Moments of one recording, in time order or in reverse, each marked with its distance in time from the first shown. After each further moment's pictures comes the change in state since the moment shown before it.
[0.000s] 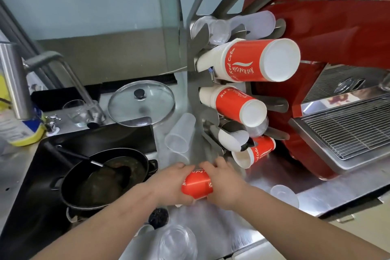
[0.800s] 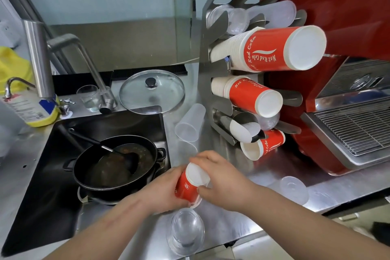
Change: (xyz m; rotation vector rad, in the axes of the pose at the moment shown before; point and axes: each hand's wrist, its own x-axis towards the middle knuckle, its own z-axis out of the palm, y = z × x) left_hand -0.048 -0.028 0.041 -0.447 0.140 -0.061; right_hand -0.029 -0.040 -0.012 0.259 0.083 -0.307
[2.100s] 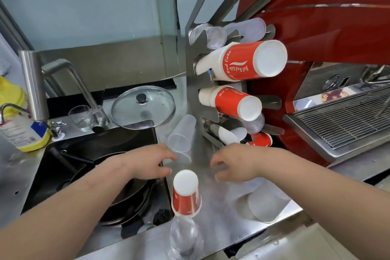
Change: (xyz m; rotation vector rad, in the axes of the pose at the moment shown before) left_hand 0.021 0.056 -0.104 0.689 -0.195 0.119; right_hand 0.001 0.016 -0.080 -0.351 -0.366 0.159
